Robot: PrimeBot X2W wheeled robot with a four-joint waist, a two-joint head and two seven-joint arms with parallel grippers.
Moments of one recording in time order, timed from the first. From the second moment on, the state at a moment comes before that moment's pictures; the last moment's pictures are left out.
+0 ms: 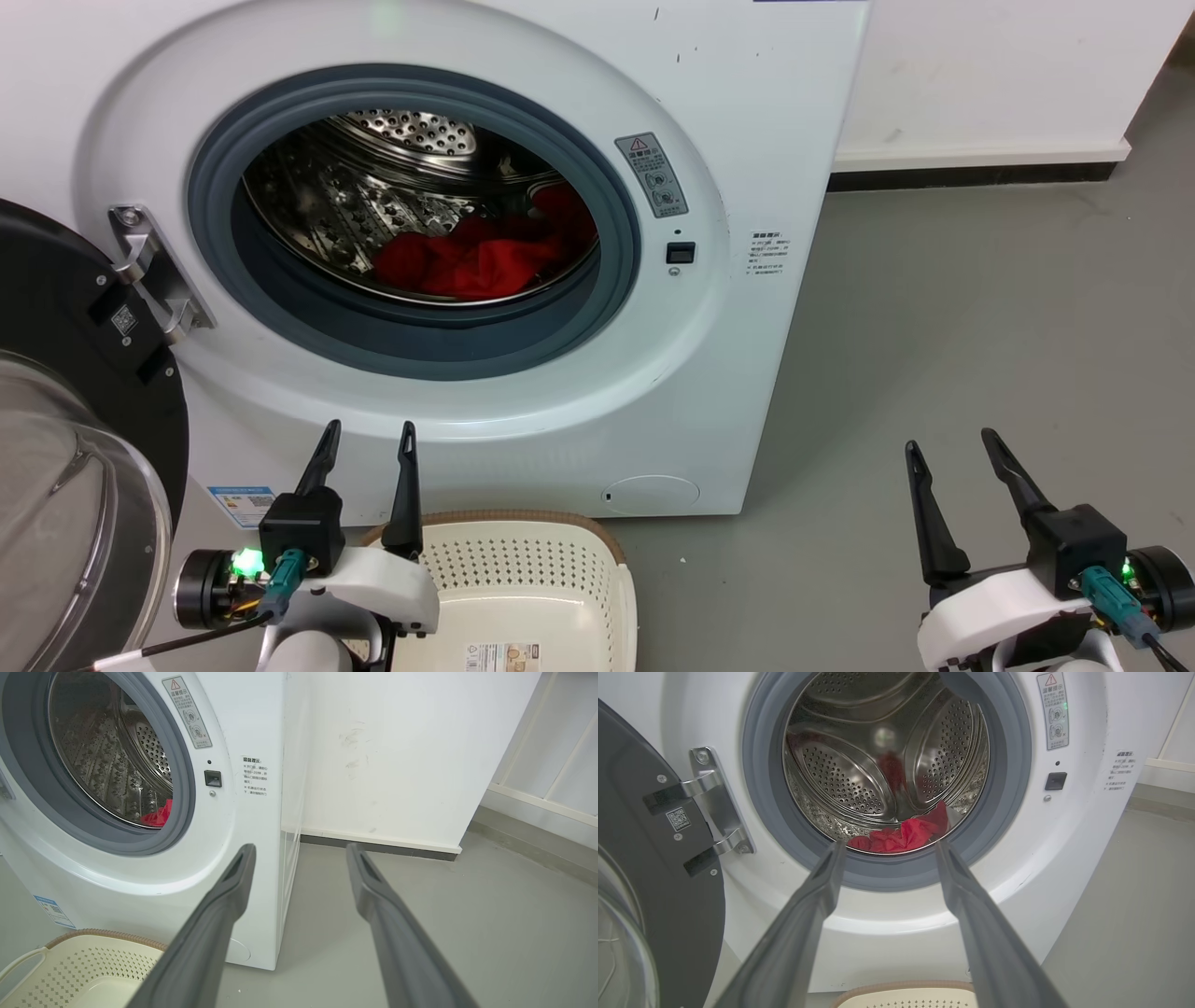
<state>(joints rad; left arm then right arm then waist) -0.14 0.09 -0.05 0.31 -0.06 0.01 -0.26 -0.01 -0.05 -0.01 0.11 -0.04 0.13 -0.17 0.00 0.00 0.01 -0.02</state>
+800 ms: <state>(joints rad) -0.65 0.25 0.02 0.55 -0.10 -0.05 -0.20 -0.20 -0.05 0.03 0.11 0.02 0.13 -0.23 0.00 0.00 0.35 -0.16</state>
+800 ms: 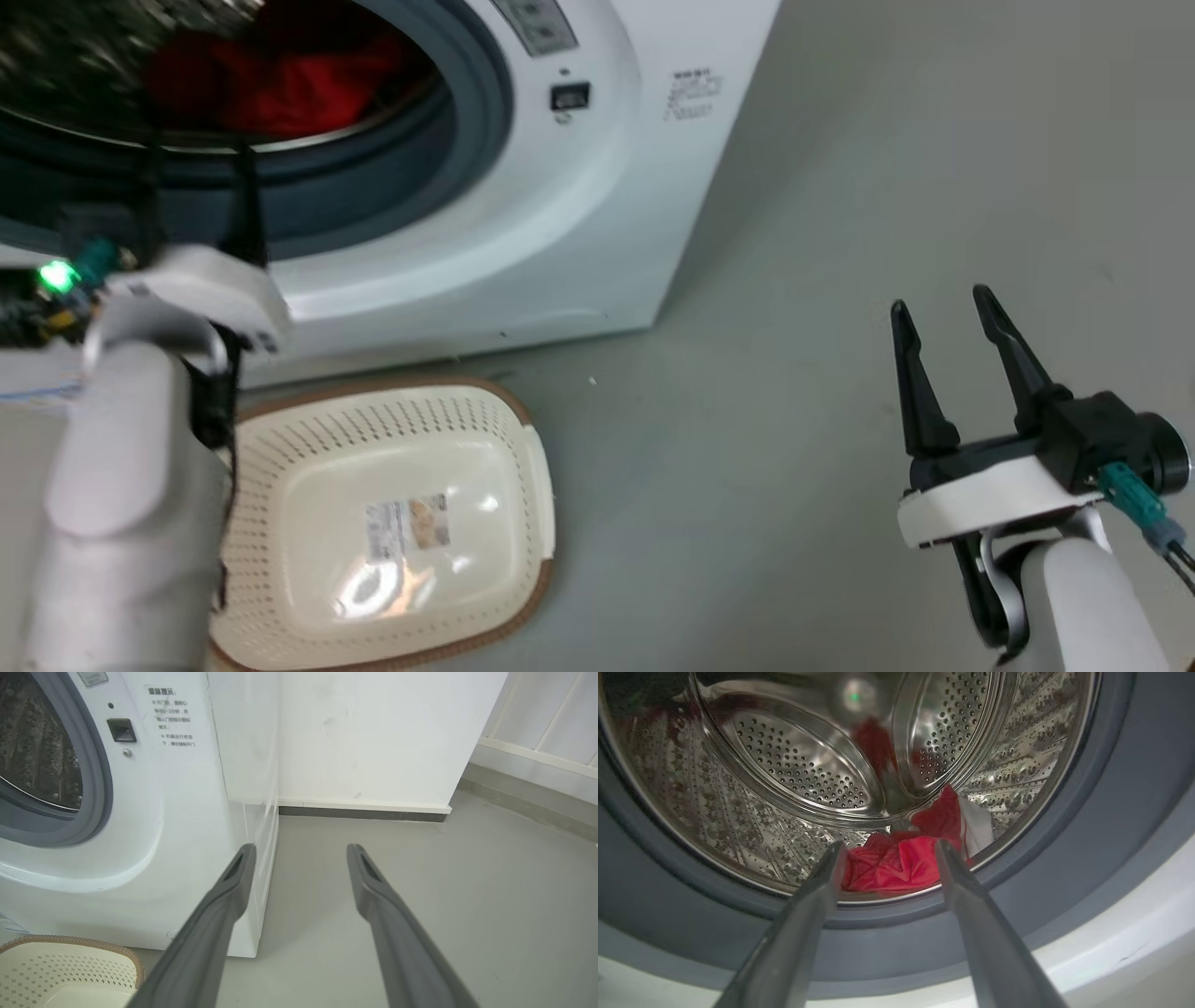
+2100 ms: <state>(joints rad) -1.29 0.70 -0.19 0.71 -0.19 -0.13 0.71 -0.32 -0.05 0.14 0.17 0.20 0.13 -0.26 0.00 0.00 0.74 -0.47</state>
